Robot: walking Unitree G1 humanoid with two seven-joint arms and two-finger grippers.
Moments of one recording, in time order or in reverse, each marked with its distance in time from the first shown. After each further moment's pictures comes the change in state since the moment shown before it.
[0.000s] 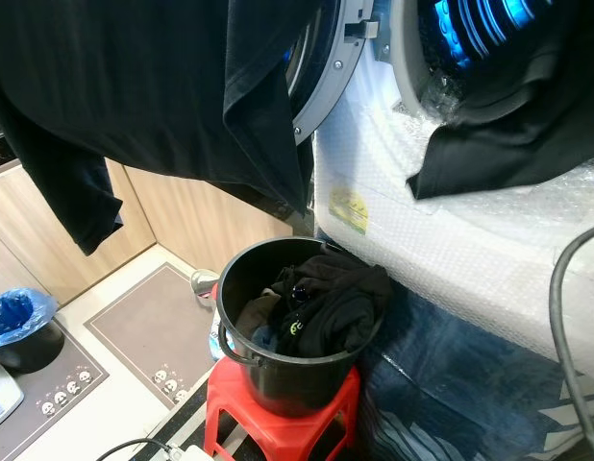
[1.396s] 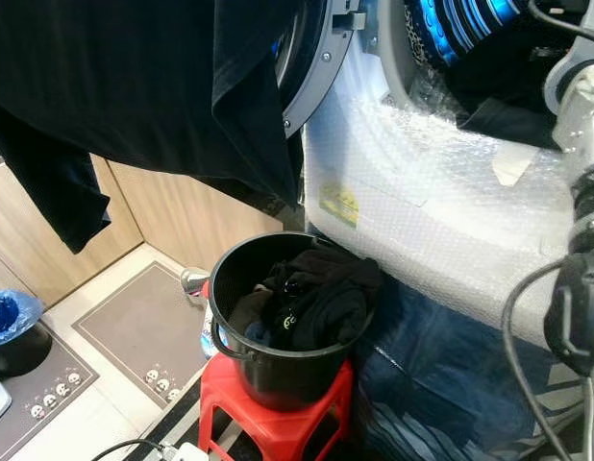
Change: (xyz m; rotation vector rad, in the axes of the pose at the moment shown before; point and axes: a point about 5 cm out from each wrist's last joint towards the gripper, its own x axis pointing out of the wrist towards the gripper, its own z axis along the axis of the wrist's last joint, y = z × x) left arm -0.001 0.004 0.000 -0.053 -0.012 0.033; right arm -0.035 -0.025 -0.109 -0.767 0.565 0.163
